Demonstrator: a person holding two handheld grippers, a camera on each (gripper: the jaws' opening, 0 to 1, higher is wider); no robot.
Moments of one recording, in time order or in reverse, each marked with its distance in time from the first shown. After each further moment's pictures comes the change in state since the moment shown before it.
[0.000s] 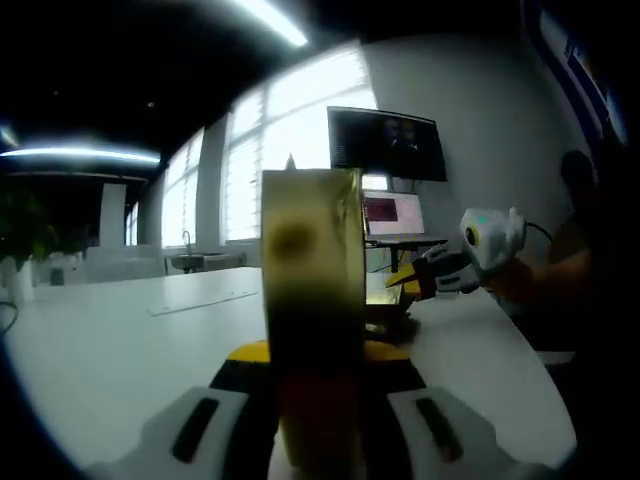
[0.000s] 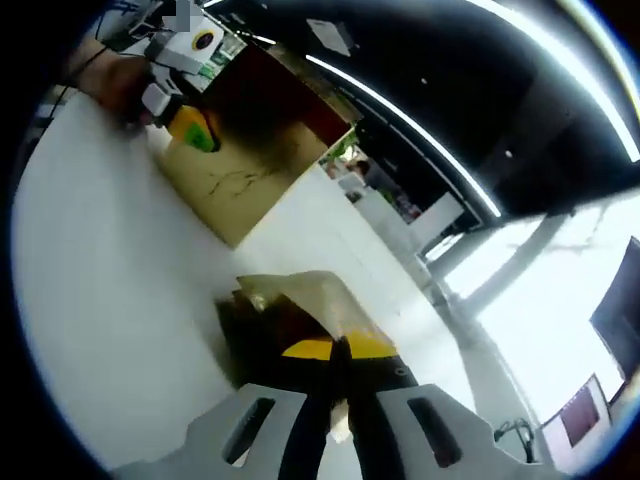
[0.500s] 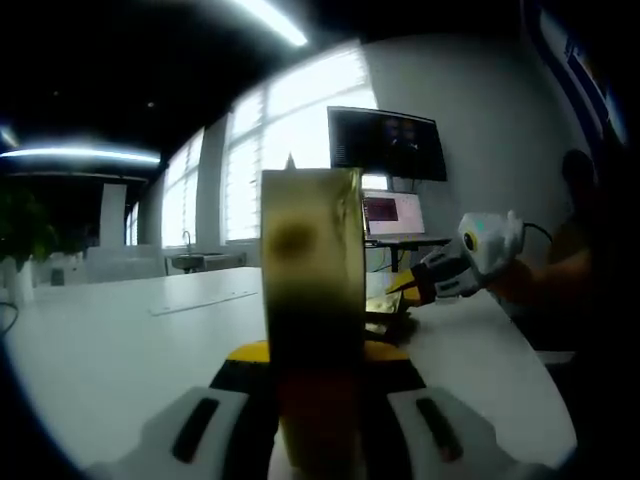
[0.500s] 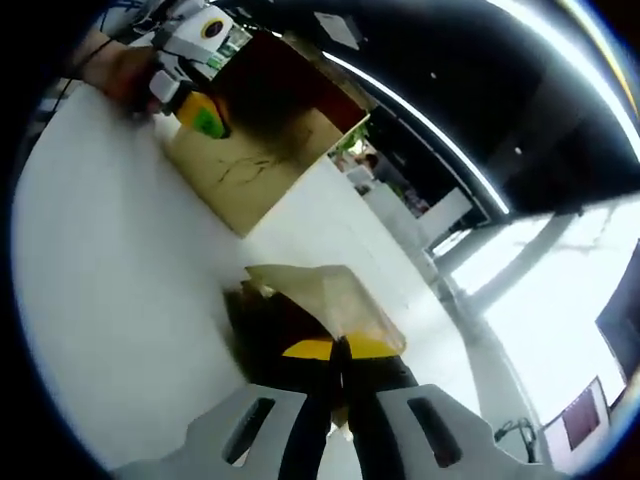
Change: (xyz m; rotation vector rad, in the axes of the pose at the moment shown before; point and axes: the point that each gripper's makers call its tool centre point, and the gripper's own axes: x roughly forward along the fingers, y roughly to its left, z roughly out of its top) left arm 0.000 -0.001 -0.001 0.001 0.001 0.001; right arm 0.002 0.007 -0.007 -0.009 0.030 0.039
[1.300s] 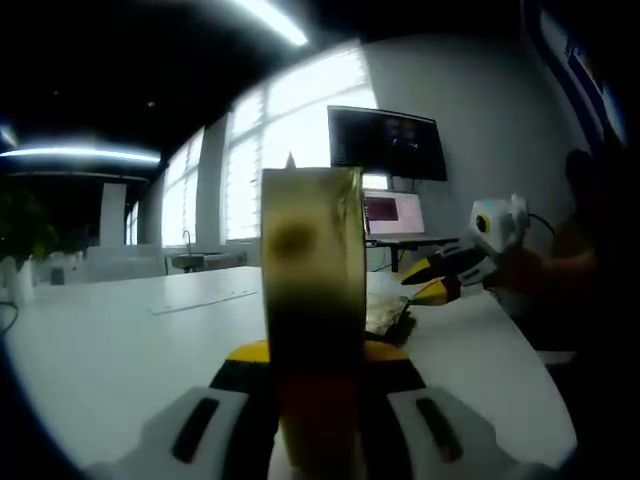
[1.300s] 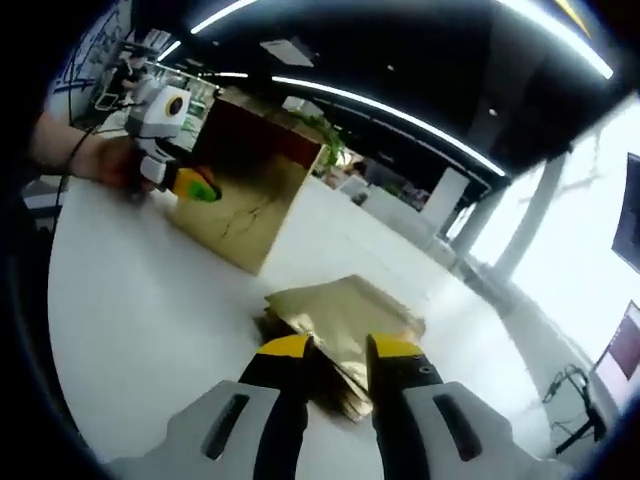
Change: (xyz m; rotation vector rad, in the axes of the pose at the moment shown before) left arm 0.000 -0.001 -0.001 -0.002 0.002 0.000; right arm -0.034 0.001 0.005 0.306 -0.088 0.056
